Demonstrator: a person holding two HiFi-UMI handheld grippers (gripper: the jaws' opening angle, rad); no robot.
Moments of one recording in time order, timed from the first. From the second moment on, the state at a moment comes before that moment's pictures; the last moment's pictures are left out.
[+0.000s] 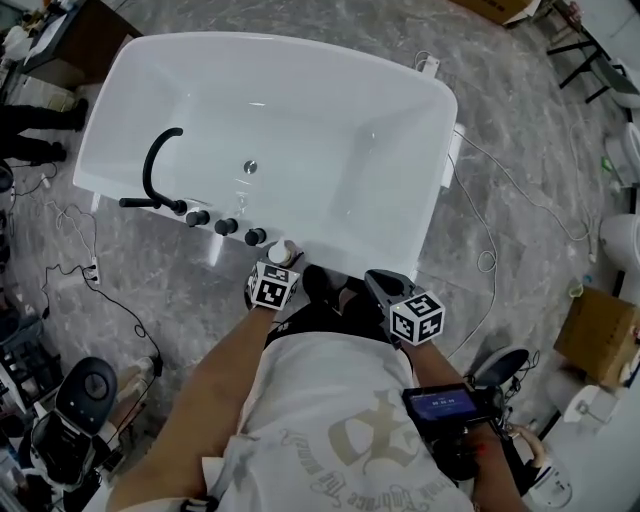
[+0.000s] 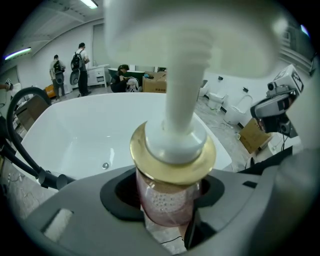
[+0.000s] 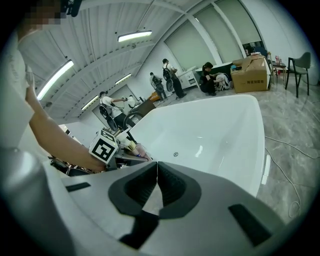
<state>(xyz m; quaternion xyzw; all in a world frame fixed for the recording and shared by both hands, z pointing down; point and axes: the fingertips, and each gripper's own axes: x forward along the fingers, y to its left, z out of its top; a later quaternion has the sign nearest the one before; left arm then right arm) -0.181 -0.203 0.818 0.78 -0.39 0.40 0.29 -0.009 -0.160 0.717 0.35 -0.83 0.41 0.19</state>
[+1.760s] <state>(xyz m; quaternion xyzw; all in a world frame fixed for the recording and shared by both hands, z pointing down) -0.180 -0.200 0.830 0.79 -0.40 0.37 0.28 -0.029 -0.132 0.732 0.32 -0.82 0.41 0.22</state>
